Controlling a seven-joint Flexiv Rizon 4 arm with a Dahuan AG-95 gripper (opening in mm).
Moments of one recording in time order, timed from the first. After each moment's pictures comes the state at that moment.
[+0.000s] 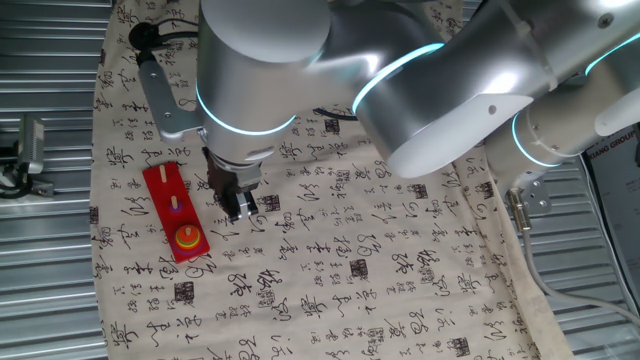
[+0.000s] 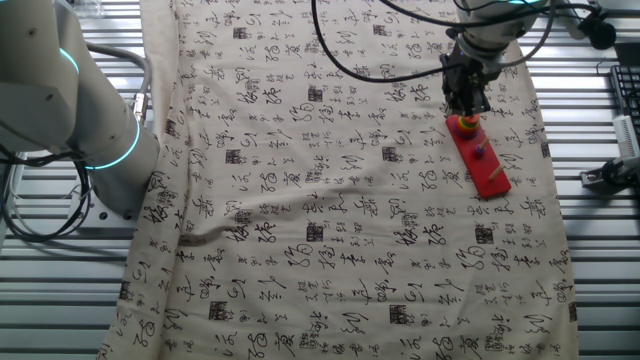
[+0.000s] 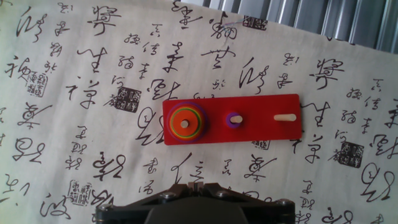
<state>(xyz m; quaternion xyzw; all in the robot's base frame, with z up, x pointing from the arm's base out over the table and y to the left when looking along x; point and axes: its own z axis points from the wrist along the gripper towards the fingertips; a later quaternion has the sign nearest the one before) 0.588 0.073 0.119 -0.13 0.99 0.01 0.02</state>
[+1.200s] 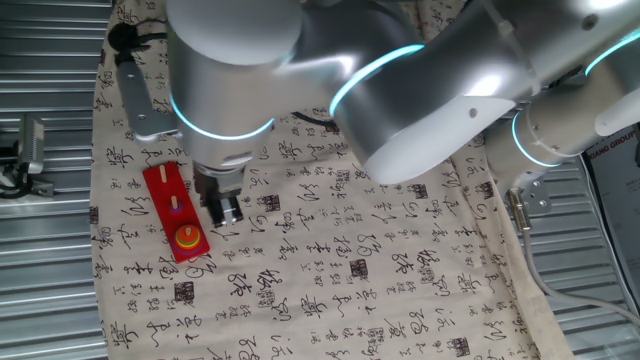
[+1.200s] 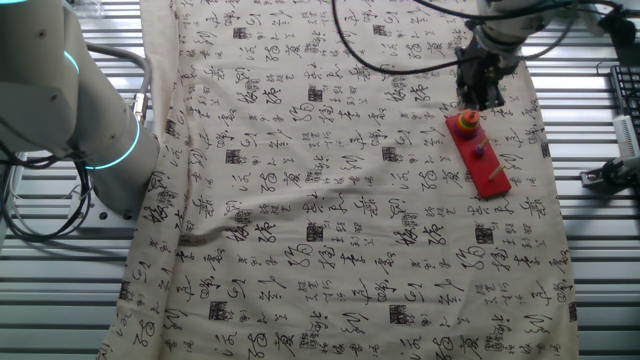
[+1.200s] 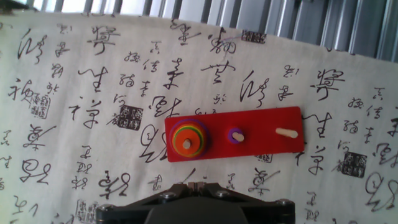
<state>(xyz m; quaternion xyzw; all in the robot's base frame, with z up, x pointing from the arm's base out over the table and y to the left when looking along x) 0.615 0.083 0.123 -0.11 0.99 0.02 0.01</state>
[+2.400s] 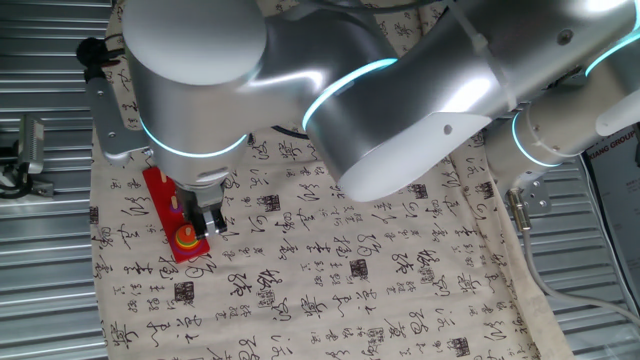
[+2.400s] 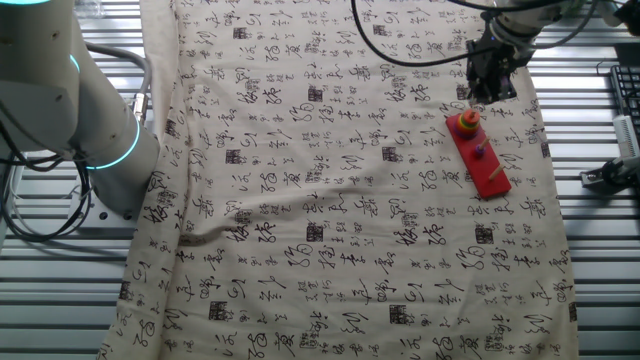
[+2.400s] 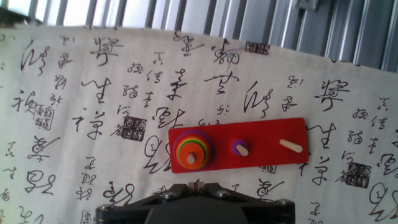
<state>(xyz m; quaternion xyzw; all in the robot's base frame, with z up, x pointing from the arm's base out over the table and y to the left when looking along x) 0.630 0.097 0.122 -0.12 0.99 0.01 0.01</state>
